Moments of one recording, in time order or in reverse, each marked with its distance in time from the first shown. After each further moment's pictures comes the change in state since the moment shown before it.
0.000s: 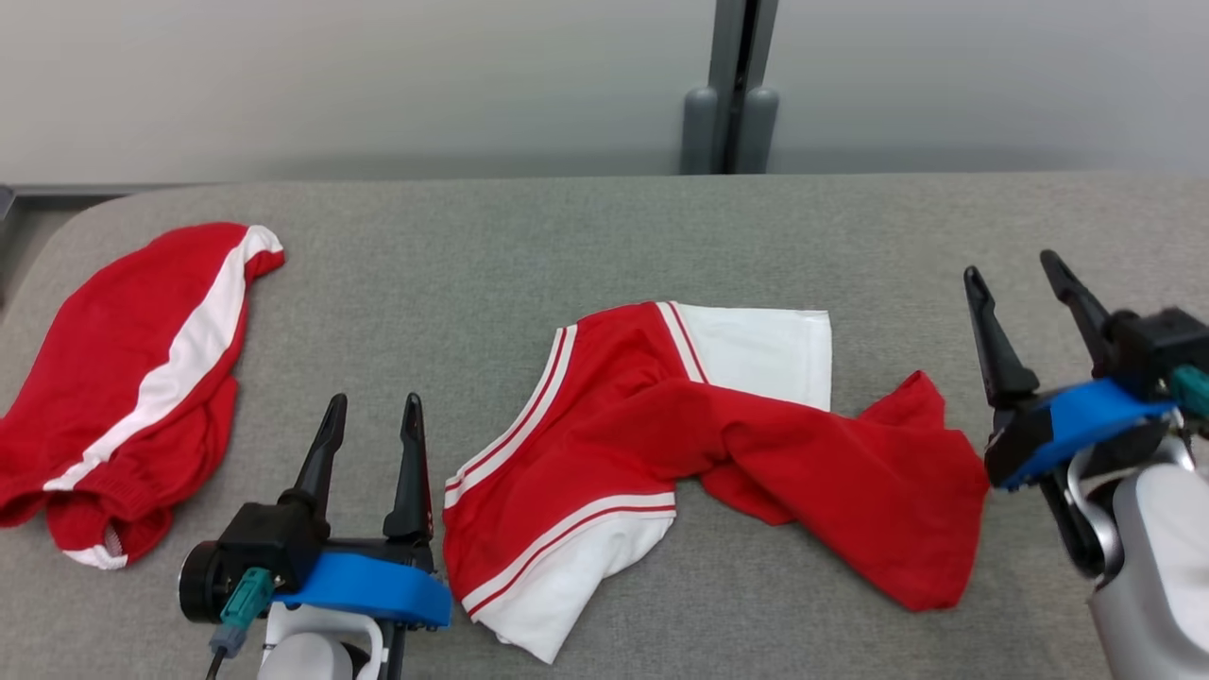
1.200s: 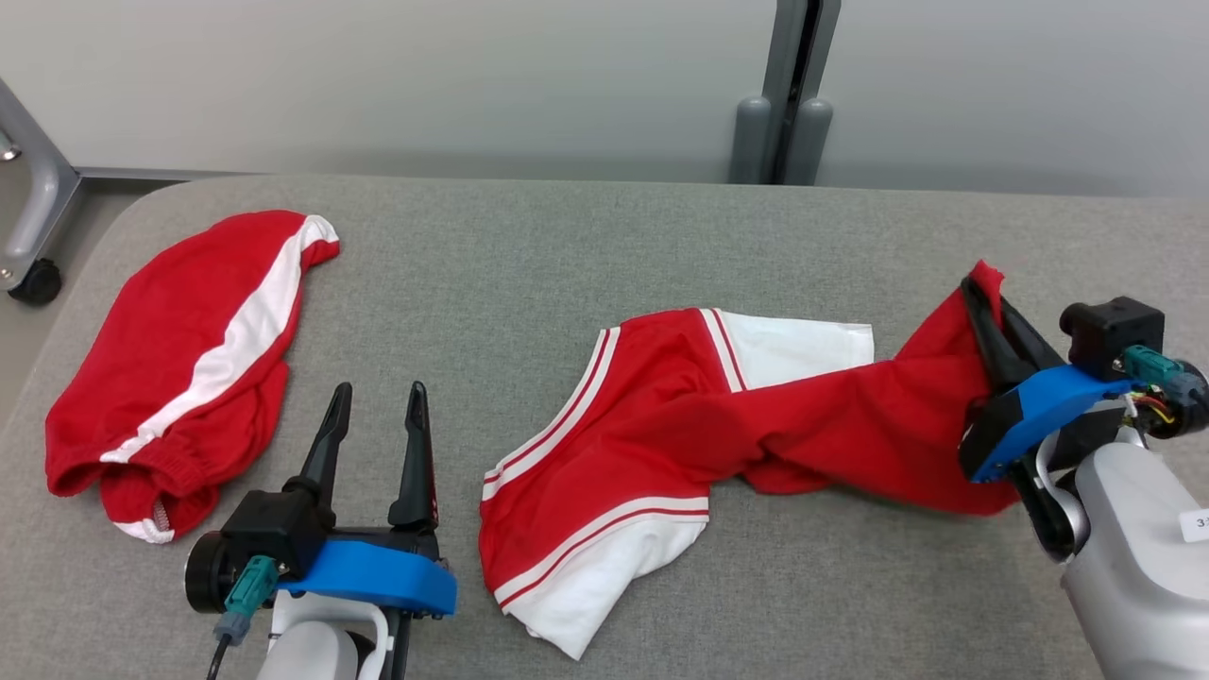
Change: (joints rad) left arm -0.032 0.000 -0.022 0.014 -0.024 0.017 0.000; right arm -0.174 -0.044 0.171 0.379 0.144 0.000 -0.090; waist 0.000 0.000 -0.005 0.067
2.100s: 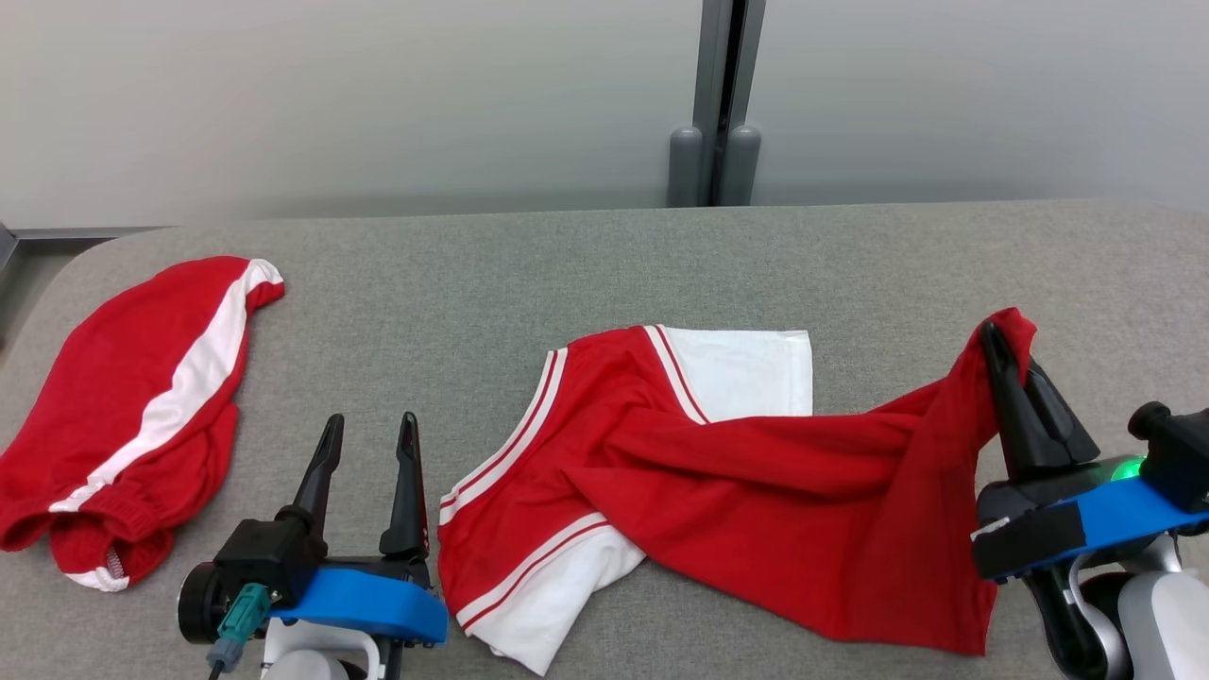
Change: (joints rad) left arm 0.052 0.000 0.026 -0.004 0.011 -0.015 0.000; right arm 0.406 0.099 -0.172 -0.692 0.058 0.000 0.122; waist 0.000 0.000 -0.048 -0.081
